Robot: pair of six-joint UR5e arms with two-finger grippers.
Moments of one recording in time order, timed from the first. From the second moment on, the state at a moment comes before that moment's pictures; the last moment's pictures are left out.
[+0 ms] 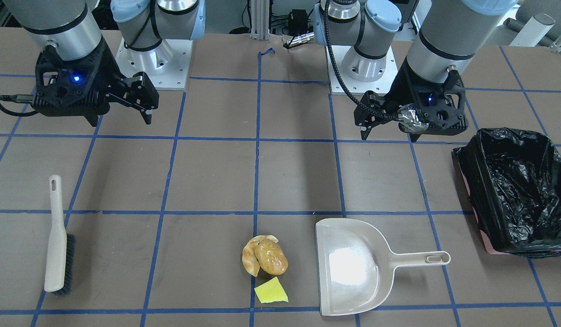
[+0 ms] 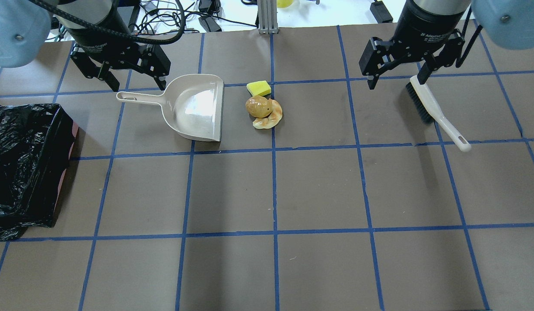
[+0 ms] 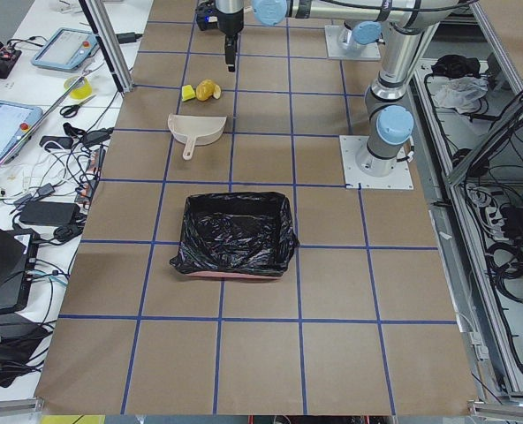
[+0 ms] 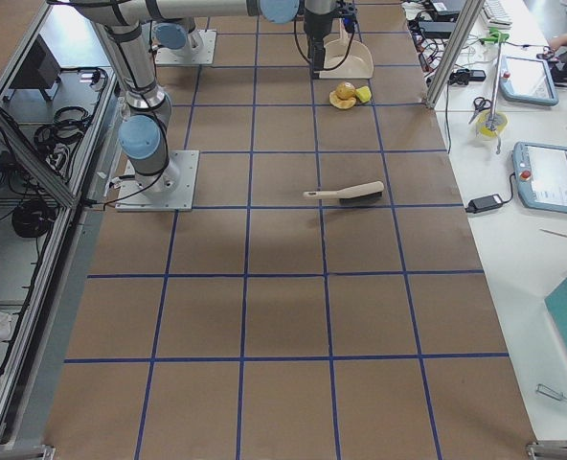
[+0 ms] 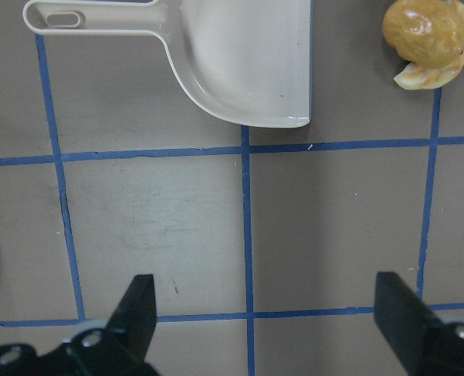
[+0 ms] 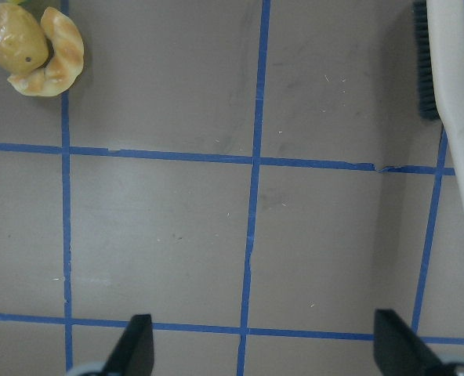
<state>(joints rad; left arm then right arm) -1.57 -1.67 -1.45 -1.59 1.56 0.03 1.58 -1.51 1.47 -1.52 -1.57 -0.06</state>
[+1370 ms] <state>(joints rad) -1.36 -1.80 -1.51 -1.37 1.56 0.61 1.32 -1.51 1.56 -1.59 -1.57 -0.53</state>
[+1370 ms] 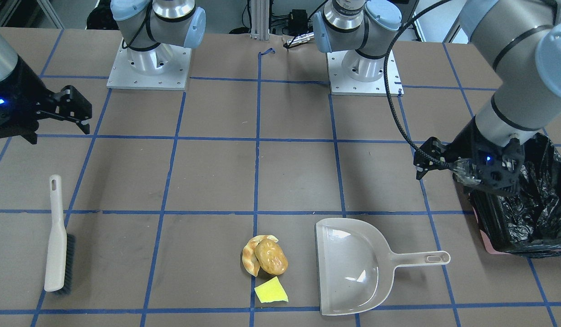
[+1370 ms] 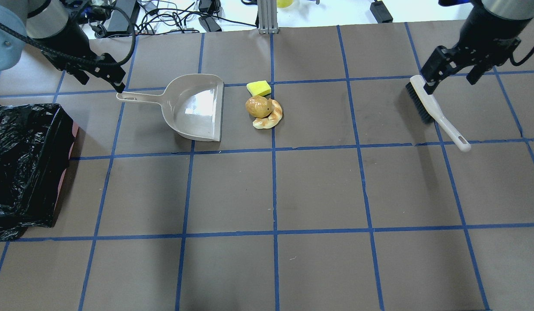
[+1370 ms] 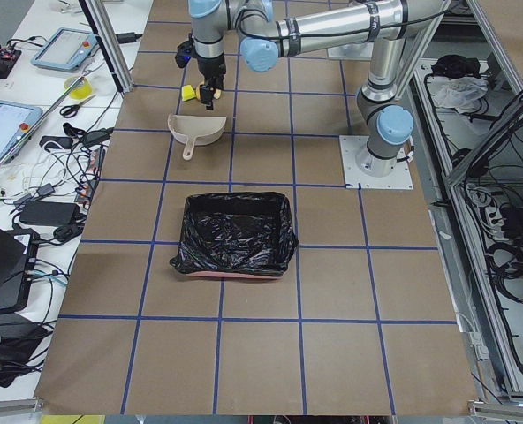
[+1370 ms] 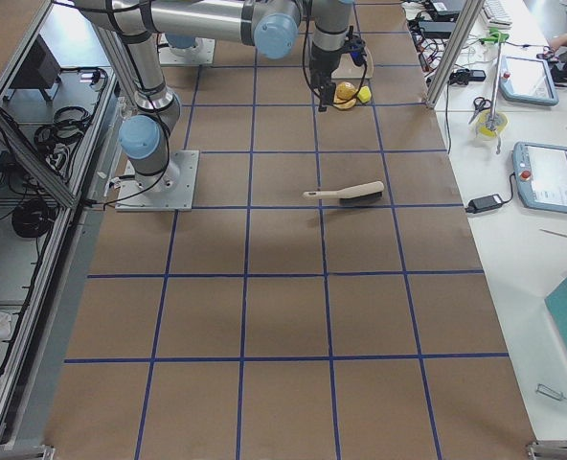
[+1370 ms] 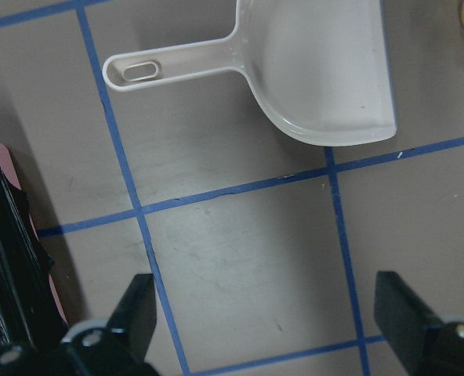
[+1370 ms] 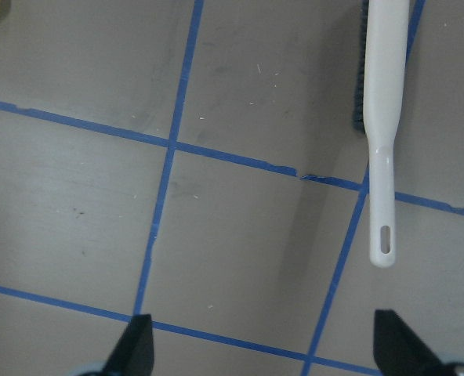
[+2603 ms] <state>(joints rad) -1.37 -2.11 -1.54 -0.97 1.56 1.74 1.15 -1.34 1.82 -2.05 -1.60 -0.91</state>
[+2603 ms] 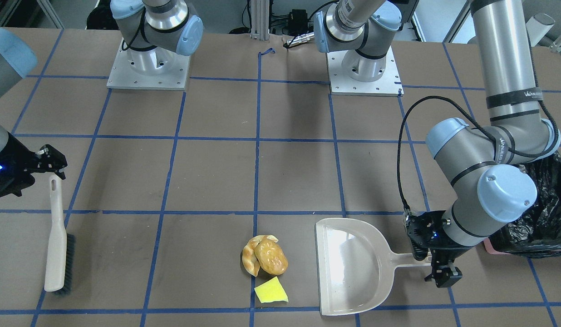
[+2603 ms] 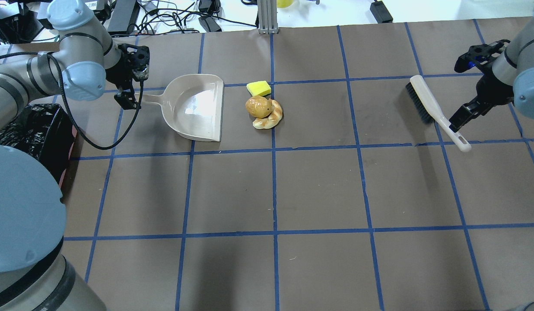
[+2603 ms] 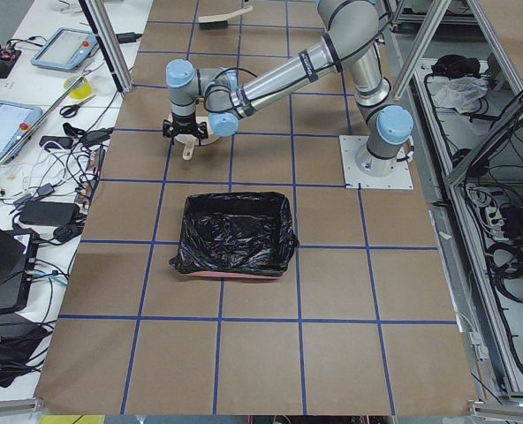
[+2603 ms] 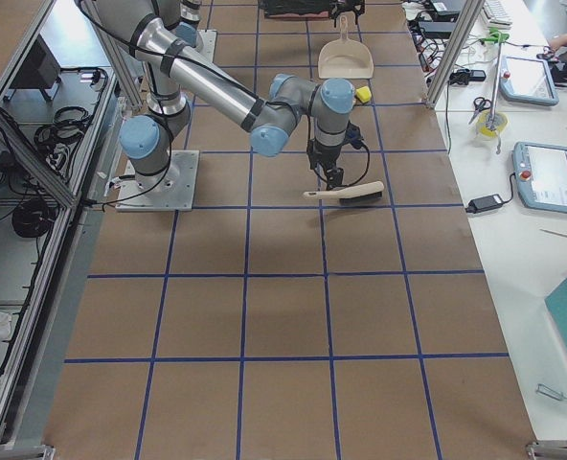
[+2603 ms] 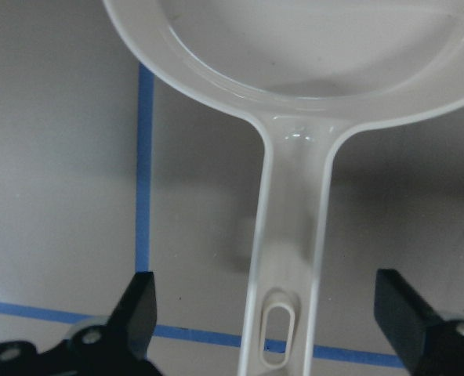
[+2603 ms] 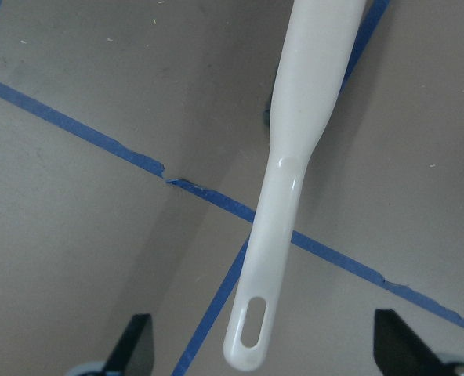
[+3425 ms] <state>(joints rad) -1.37 -2.13 -1.55 -0.96 1.57 1.78 1.16 -1.24 1.83 -2.10 -1.63 -0.93</state>
